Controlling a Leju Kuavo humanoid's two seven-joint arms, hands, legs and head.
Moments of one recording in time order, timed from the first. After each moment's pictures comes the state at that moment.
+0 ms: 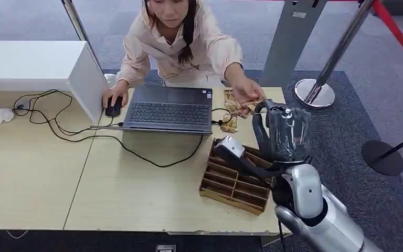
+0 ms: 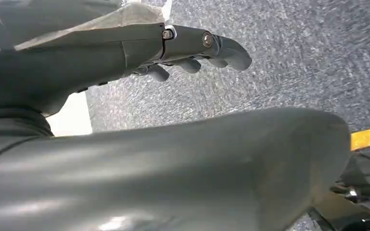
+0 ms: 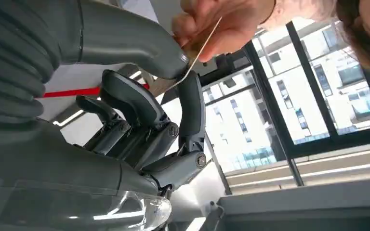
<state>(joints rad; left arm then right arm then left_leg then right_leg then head) -0.12 0.08 -1.17 -0.25 0.50 0.29 0.20 -0.37 -0.42 0.67 -1.89 1.20 -0.26 0.66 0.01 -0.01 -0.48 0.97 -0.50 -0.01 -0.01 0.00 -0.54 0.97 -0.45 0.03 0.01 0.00</state>
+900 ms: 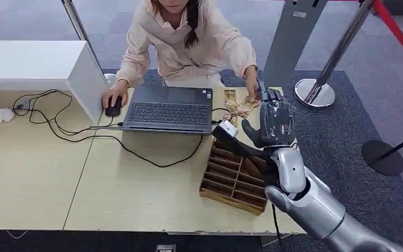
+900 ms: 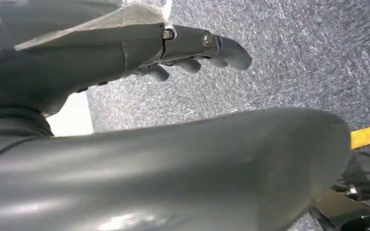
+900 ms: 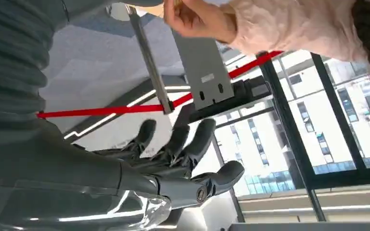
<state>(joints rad) -0.12 0.07 -1.17 -0.25 0.50 0.28 0.22 -0.48 -0.39 0.74 -1.60 1.10 -0.37 0.67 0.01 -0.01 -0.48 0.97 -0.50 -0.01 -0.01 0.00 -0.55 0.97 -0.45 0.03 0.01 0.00</state>
